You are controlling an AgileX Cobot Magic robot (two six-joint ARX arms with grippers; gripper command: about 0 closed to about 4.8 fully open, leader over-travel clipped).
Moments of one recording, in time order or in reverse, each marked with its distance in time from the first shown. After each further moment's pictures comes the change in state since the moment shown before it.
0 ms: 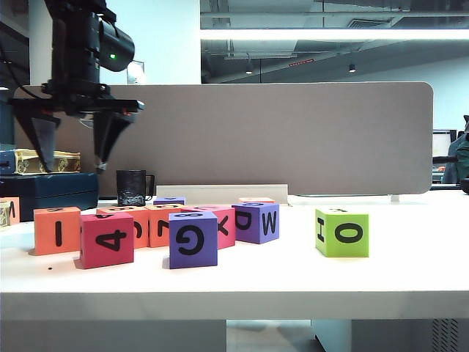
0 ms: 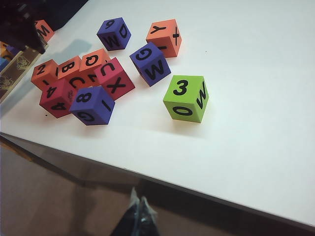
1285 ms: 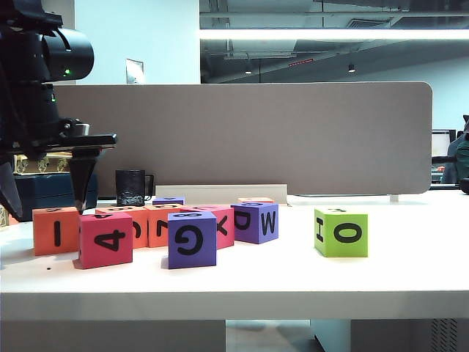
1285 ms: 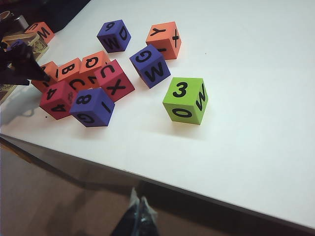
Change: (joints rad) left arm 0.002 -0.397 -0.796 0.706 -0.029 -0.277; right arm 0.000 0.000 0.000 0.007 0.000 0.002
